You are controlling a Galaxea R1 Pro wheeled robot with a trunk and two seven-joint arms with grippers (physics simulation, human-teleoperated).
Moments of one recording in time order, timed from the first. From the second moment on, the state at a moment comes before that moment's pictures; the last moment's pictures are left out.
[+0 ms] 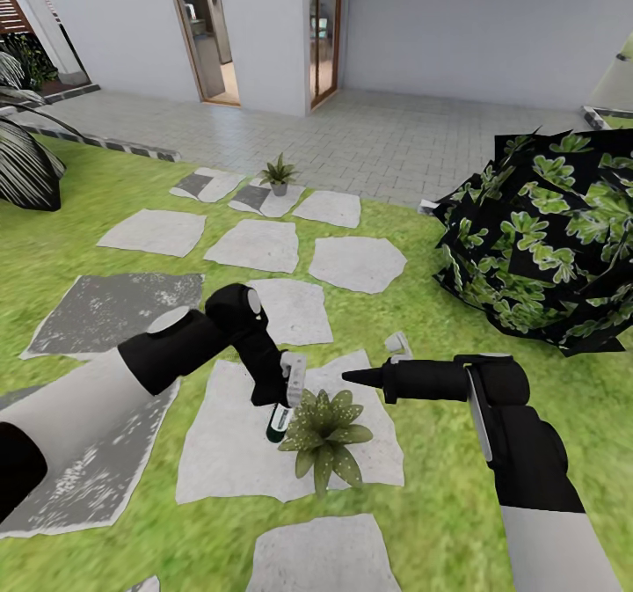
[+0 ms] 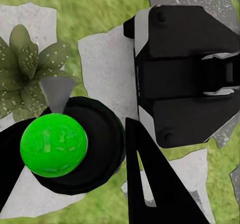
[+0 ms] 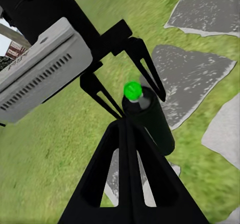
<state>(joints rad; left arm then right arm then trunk) -1.23 0.20 -1.00 -1.21 -0.33 0.76 -1.55 -0.62 0.00 -0.07 -1.51 0.20 1.04 1.43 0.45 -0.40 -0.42</state>
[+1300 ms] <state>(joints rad) -1.25 0.06 -0.99 -1.21 -0.33 0.76 -1.56 -0.62 0.00 -0.07 -1.51 0.21 1.04 1.43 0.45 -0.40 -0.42</state>
